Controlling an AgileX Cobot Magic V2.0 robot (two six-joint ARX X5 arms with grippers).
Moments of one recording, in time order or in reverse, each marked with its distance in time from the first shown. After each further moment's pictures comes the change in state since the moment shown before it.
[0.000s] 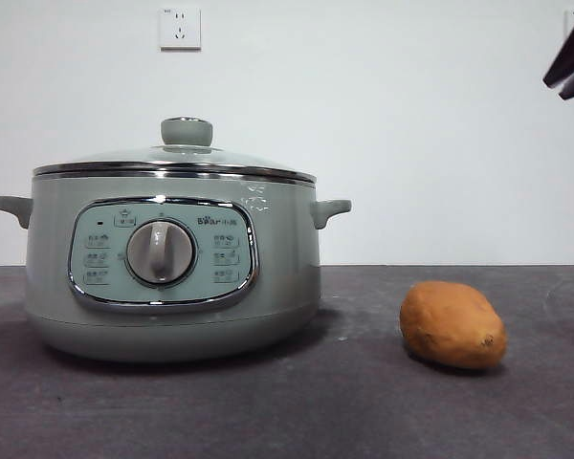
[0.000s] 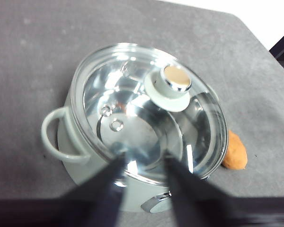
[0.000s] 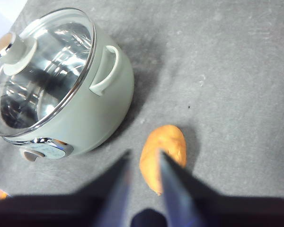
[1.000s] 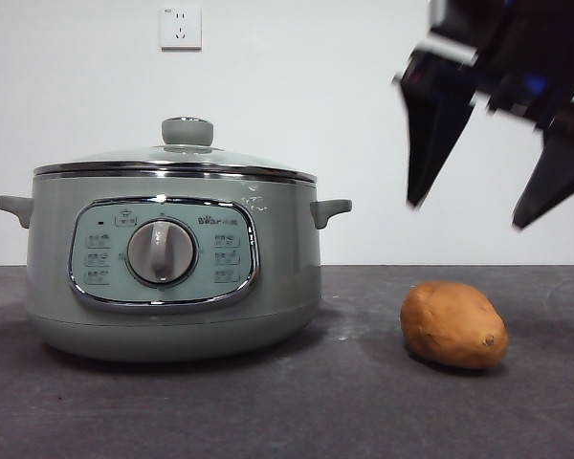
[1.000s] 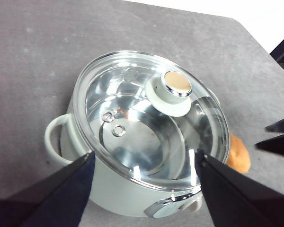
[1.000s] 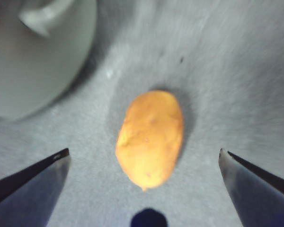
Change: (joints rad) left arm 0.000 0.000 0.000 0.020 -0.008 0.004; right arm 0.422 0.433 0.143 -0.043 0.473 0.099
